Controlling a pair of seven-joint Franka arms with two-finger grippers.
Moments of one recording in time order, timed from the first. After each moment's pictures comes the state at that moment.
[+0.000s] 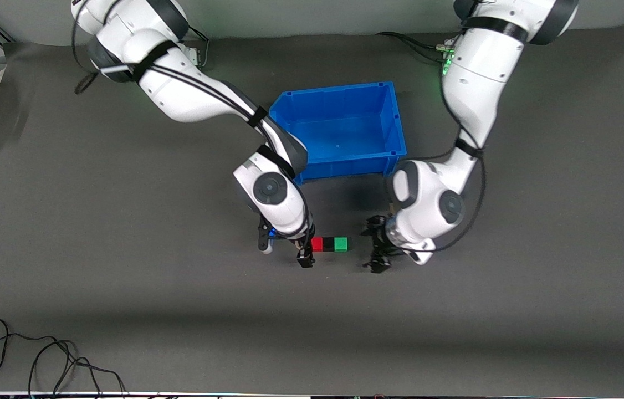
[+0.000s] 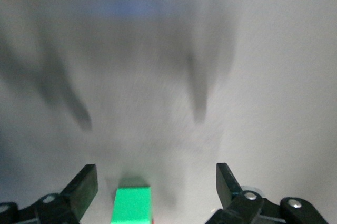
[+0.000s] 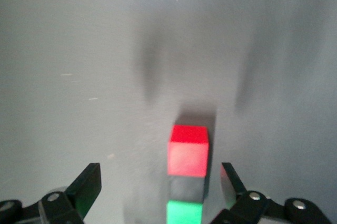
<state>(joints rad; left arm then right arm) -0.44 0.73 0.00 -1.65 -0.68 2.52 -1.47 0.47 0.84 0.22 -1.34 -0.17 2.38 2.23</state>
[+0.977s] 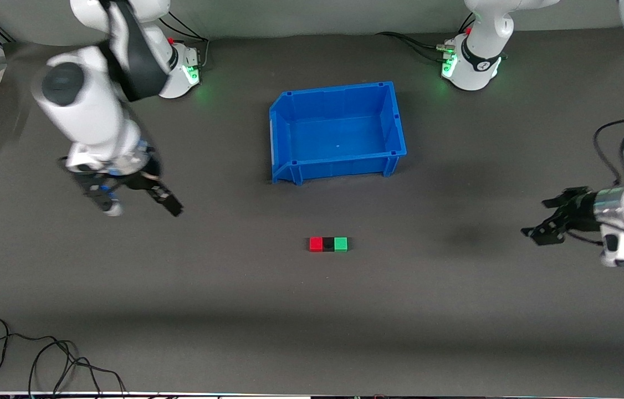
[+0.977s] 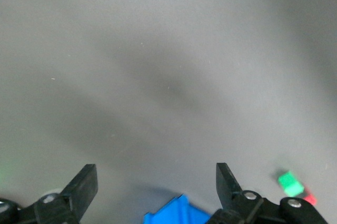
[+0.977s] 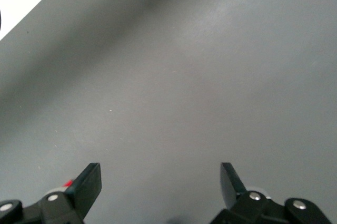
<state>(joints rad) 0.06 0.31 0.01 -1.63 -0.25 1.72 -0.60 0.15 0.01 0.12 -1.95 -0.03 2.09 0.96</state>
